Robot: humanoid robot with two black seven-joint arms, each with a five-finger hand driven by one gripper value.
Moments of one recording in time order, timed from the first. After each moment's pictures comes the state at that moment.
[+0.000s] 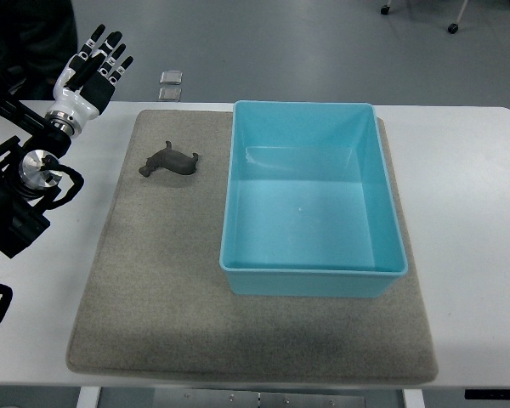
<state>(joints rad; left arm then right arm) -0.91 0.25 -0.69 -0.37 -0.20 -0.40 -0.28 0.02 0.00 -0.01 0.11 -0.02 0.15 0.06</state>
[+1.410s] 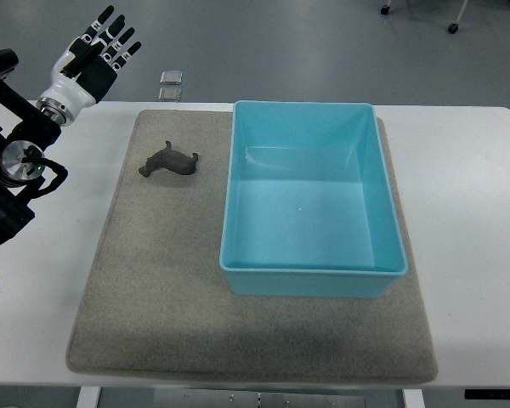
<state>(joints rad) -0.95 0.31 -0.68 -0.38 -0.15 -0.55 -0.21 0.02 0.00 -0.01 0.11 -0.02 0.15 0.06</state>
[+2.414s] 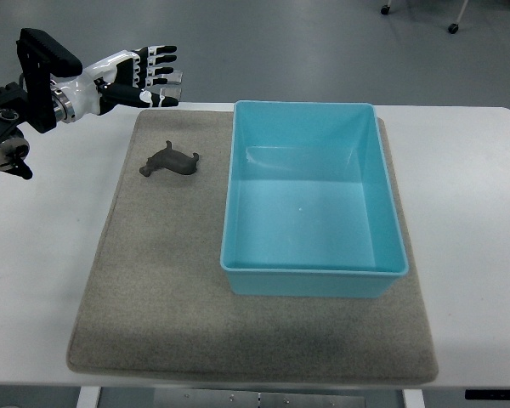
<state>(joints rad) -0.98 0.39 -0.68 -0.48 0.86 -0.55 -0.34 0.02 0.00 -0.01 0.11 -0.02 0.16 0.06</state>
